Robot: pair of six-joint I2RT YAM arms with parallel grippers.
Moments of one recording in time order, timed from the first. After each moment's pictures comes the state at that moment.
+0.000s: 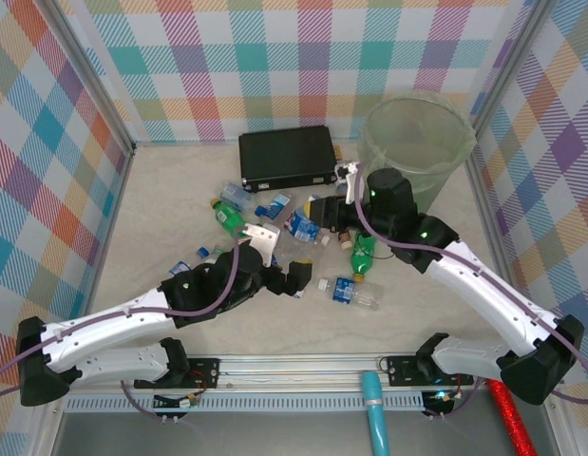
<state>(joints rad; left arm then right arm) -1.11 0.97 0.85 -0.33 -0.34 -0.48 0.69 1.17 1.20 -0.40 -0.26 0.52</state>
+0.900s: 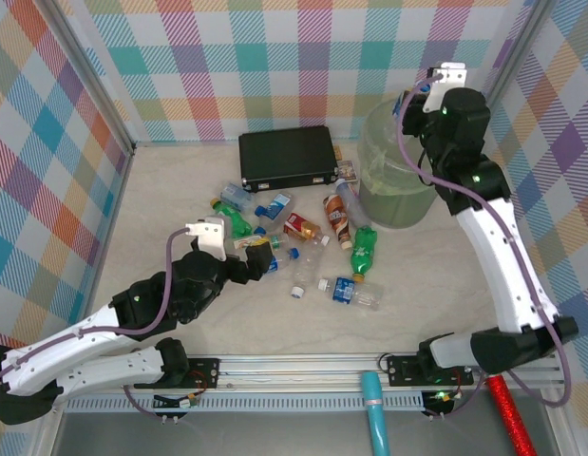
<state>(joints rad) -1.11 0.74 0.87 -0.48 -0.63 -0.54 0.30 1.38 1.70 -0.44 0.26 0.07</state>
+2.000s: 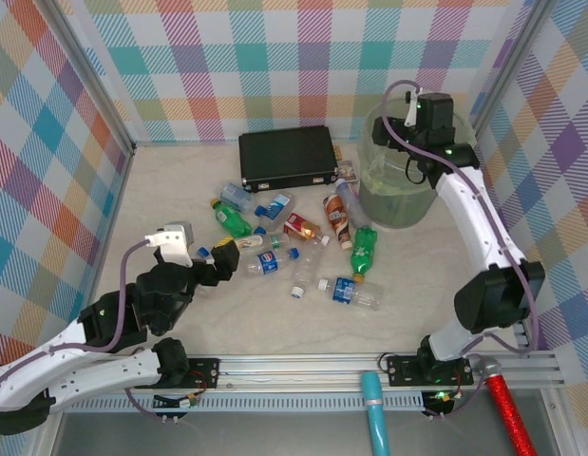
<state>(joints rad) -1.11 0.59 0.87 -0.66 -0.82 -0.58 0.19 1.56 1.67 -0.56 0.00 0.23</state>
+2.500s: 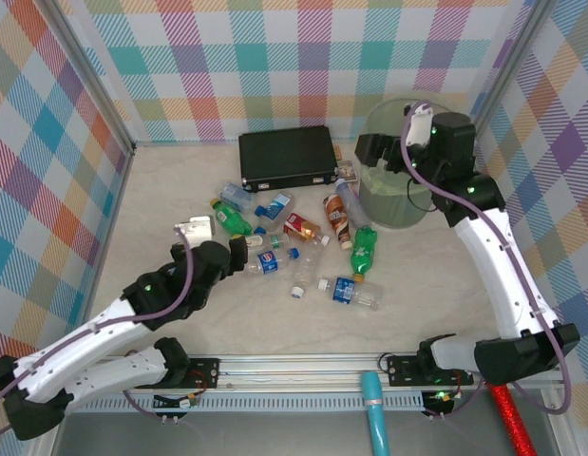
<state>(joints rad) -0.87 0.83 0.83 -0.71 -0.72 -0.66 0.31 1.28 1.51 -0.58 -0.26 0.33</state>
